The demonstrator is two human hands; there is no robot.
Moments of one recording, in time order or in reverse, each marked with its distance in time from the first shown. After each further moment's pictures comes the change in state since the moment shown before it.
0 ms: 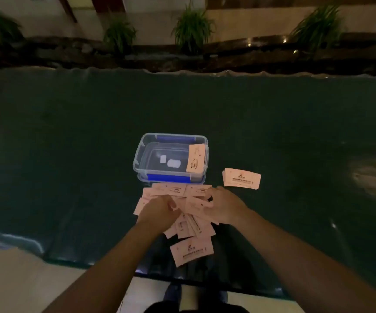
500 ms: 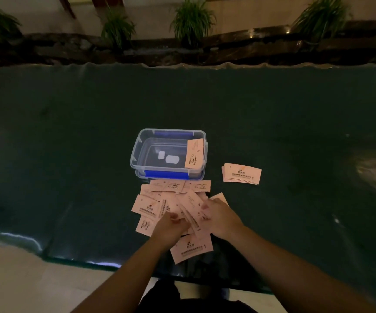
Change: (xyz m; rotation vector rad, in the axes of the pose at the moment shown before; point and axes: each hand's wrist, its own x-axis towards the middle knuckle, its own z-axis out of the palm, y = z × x) left_hand -0.014 -0.005 0.058 -0.531 -0.166 -0.288; right_hand -0.001 0.021 0.058 0.087 0.025 0.013
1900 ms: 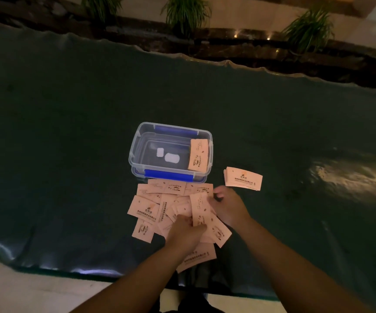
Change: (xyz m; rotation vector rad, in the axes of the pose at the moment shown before) left_hand 0.002 0.016 0.013 -0.244 -0.180 -0.017; right_hand 0.036 -0.008 -0.018 0.227 0.222 0.283
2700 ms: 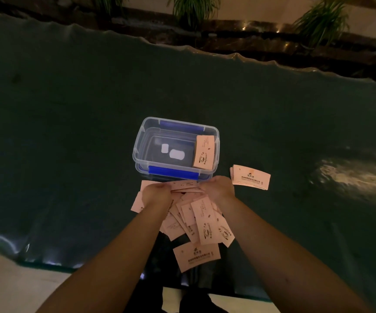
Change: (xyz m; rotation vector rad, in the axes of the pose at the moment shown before) left_hand 0.053 0.045 -0.073 -0.085 0.497 -0.008; right_hand 0.042 -0.050 0.024 0.312 -0.032 0.307
